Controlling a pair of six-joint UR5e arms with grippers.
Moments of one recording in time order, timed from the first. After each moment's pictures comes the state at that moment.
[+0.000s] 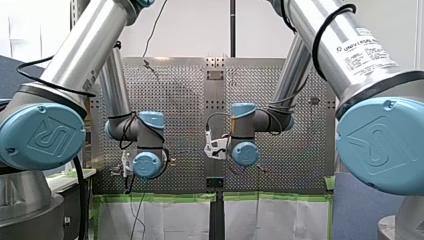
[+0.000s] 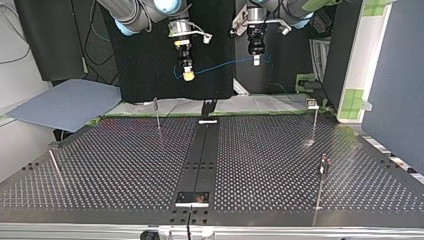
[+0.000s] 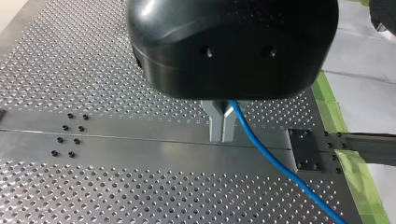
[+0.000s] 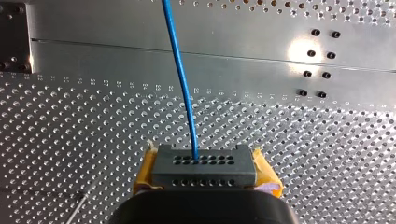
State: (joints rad) left arm -0.54 -2.05 -2.42 -1.89 -2.15 -1.62; right arm 2.37 -1.00 2.02 -1.04 1.83 1.48
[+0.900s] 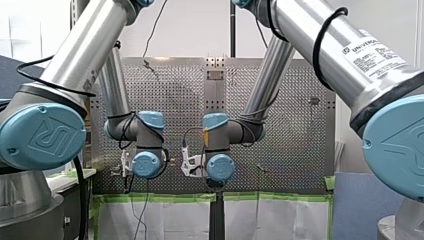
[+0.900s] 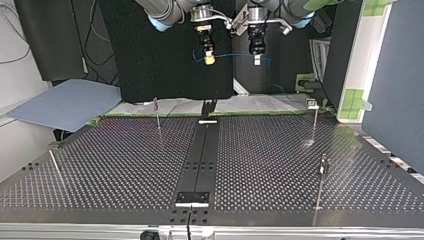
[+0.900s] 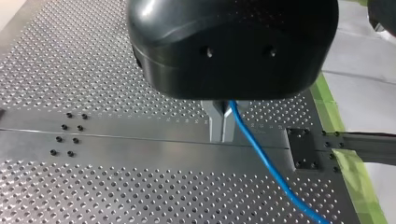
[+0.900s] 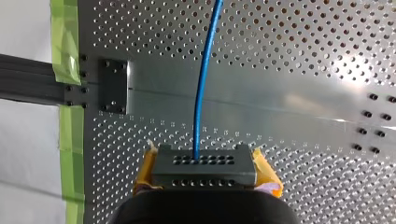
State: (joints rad) left arm -0.53 -2.04 -2.42 -1.90 -2.14 -1.62; right arm 2.58 -0.88 1.92 -0.90 2.03 1.53
